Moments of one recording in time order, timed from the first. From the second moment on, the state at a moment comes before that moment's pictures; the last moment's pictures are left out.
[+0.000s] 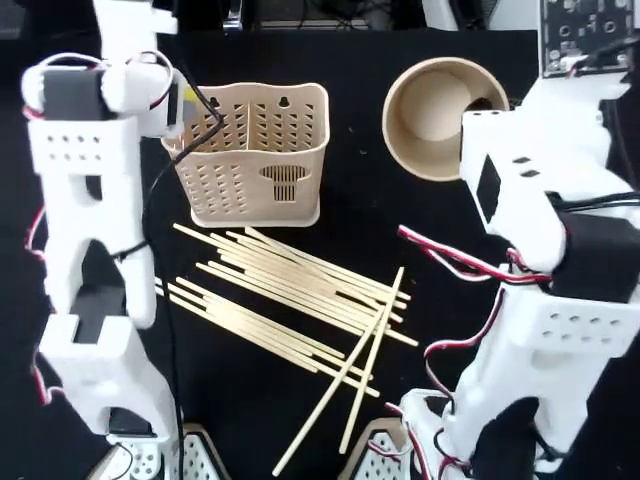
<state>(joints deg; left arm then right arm) -4.0 15.9 -53.1 99.6 -5.6 7.0 -24.6 -25.6 89.6 8.7</state>
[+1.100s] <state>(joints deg) -5.1 17.3 -31.8 99.8 -4.4 -13.4 -24.1 -10.2 74.1 -0.7</state>
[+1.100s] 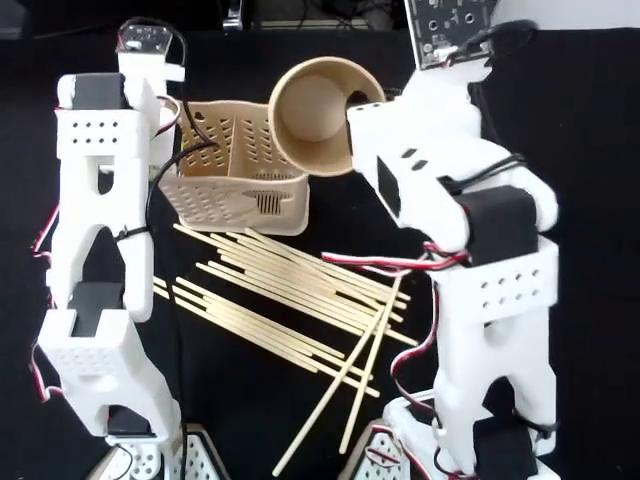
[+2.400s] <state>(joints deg) -4.0 -11.2 8.6 83.6 -4.4 -19.3 -36.3 10.8 64.4 2.8</state>
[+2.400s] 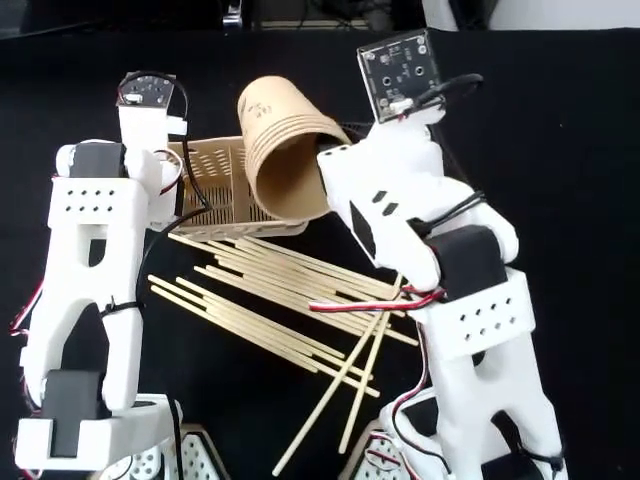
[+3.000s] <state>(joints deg) -3.4 -11.2 8.6 83.6 -4.4 -19.3 -38.7 2.5 77.1 3.4</state>
